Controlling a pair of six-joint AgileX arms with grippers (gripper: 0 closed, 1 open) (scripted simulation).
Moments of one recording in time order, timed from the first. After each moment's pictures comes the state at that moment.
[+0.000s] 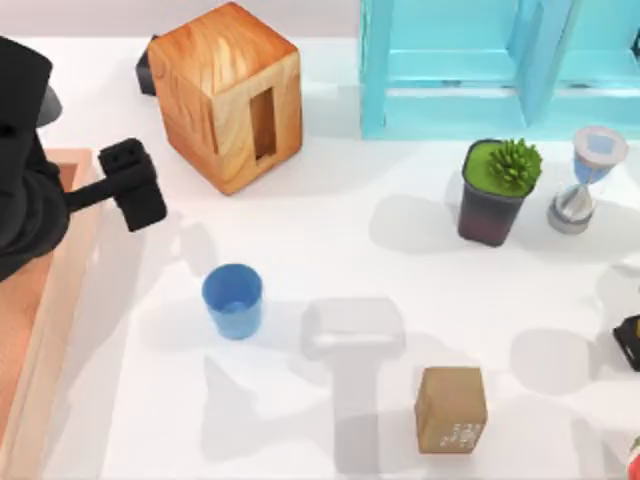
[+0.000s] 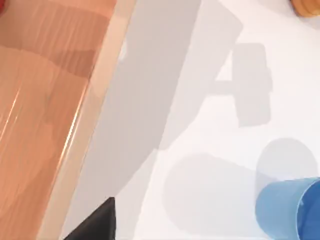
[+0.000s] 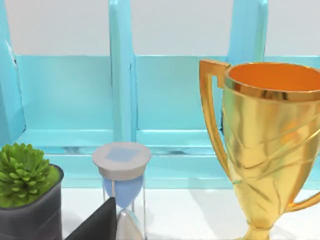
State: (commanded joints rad) left arm -0.33 1.24 0.93 -0.69 -0.10 -0.63; right arm 0.00 0.00 0.00 0.00 0.00 0.00
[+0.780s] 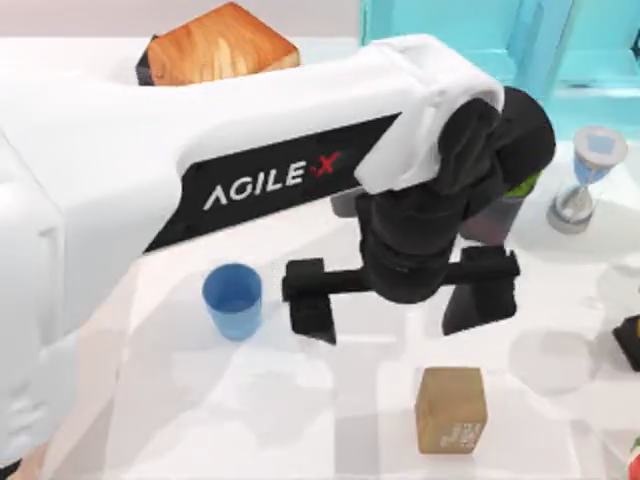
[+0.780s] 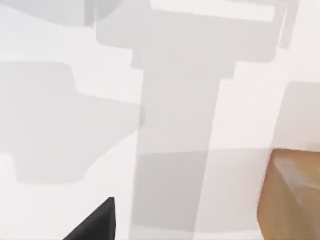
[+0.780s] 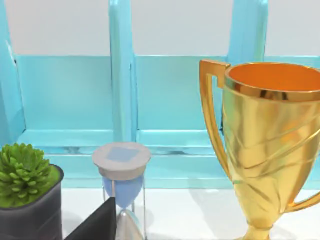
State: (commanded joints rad) left arm -0.94 2.12 1.80 -1.26 -0.03 -1.02; right arm 0.00 0.00 0.00 0.00 0.00 0.00
